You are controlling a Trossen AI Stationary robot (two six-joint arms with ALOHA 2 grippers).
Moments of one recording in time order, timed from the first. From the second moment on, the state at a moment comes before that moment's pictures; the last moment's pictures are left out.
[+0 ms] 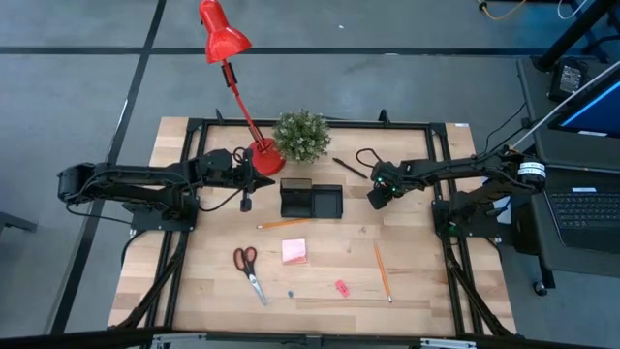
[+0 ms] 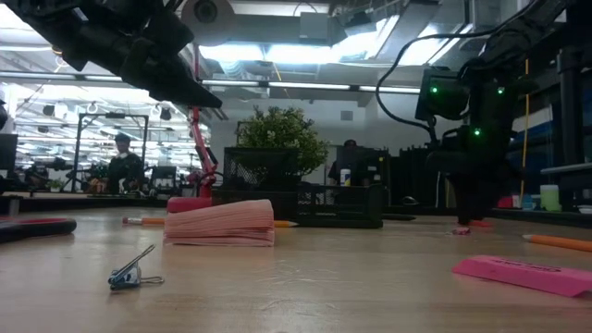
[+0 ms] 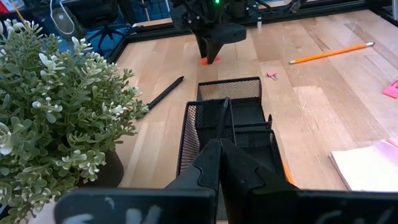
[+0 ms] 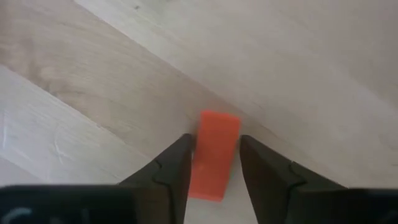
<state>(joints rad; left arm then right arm) 0.27 0.93 0.41 0.13 0.11 0.22 -0.31 1.41 0.56 -0.53 0.13 0.67</state>
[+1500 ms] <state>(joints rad) 0.27 0.93 0.41 0.13 0.11 0.22 -0.18 1.40 0.90 -0.54 0.13 0.40</state>
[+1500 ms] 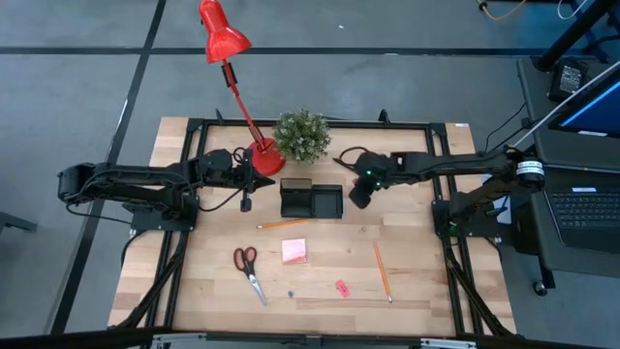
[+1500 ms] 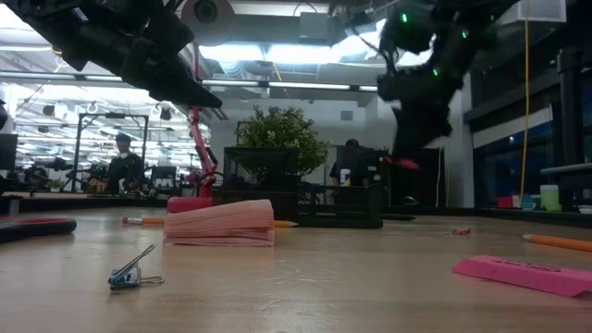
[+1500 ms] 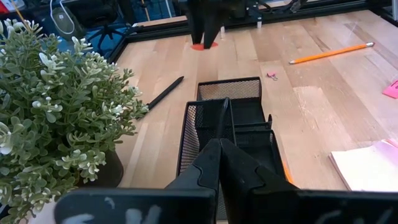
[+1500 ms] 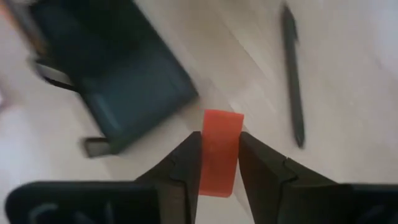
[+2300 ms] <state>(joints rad) 0.27 0.93 0.41 0.13 0.11 0.20 0.07 1.41 0.99 -0.26 0.13 0.15</state>
